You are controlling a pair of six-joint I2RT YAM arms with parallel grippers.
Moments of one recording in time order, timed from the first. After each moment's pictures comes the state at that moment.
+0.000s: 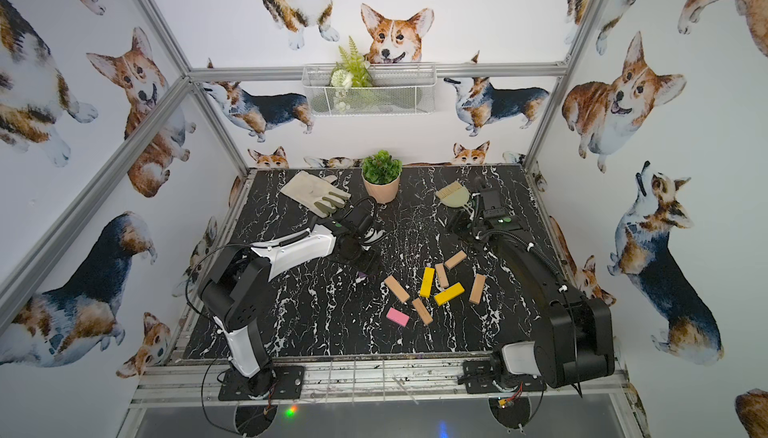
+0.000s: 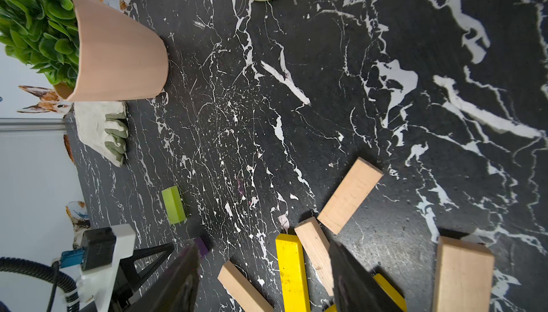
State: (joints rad) left arm -0.67 1.85 1.25 -0.68 0.16 -0.14; right arm 0.22 1.35 1.03 -0.64 -0.21 0.76
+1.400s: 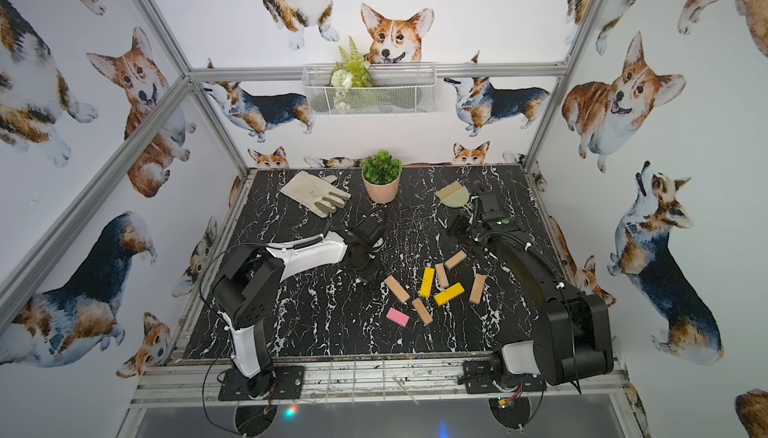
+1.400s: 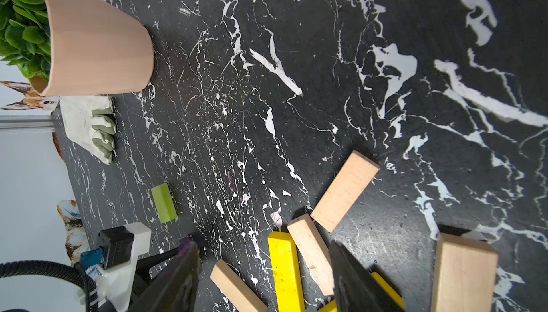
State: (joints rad) left arm -0.75 1.88 1.22 -0.68 0.02 -0.21; right arm 0.22 1.36 1.00 -0.63 -0.22 0.76
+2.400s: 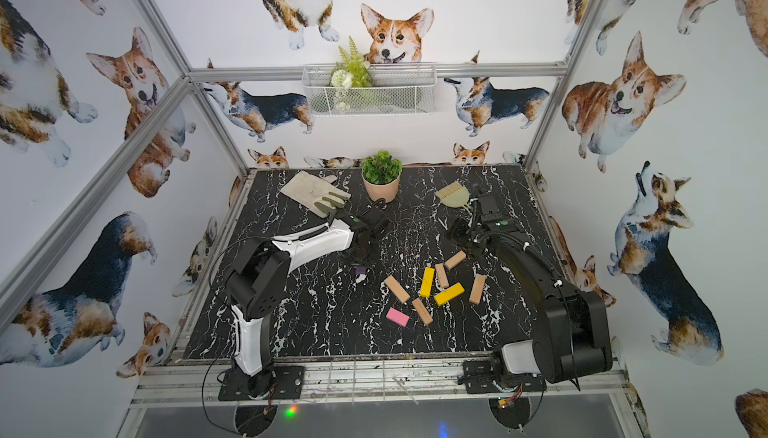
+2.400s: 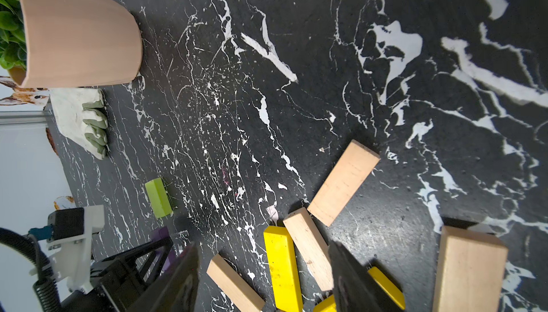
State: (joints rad) left arm -0.73 2.00 1.43 -0.88 -0.15 -0.67; right arm 0.22 1.37 0.98 -0.63 -0.24 0.77
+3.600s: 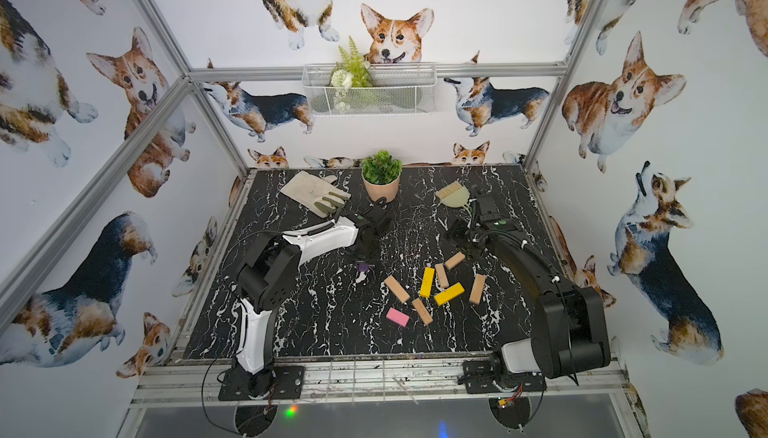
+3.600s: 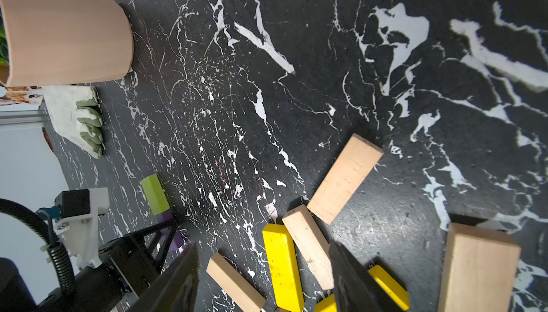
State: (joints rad) left arm -0.71 2.07 1.48 -0.87 -0.16 -0.70; right arm 0.22 1.39 0.97 -0.63 -0.25 0.78
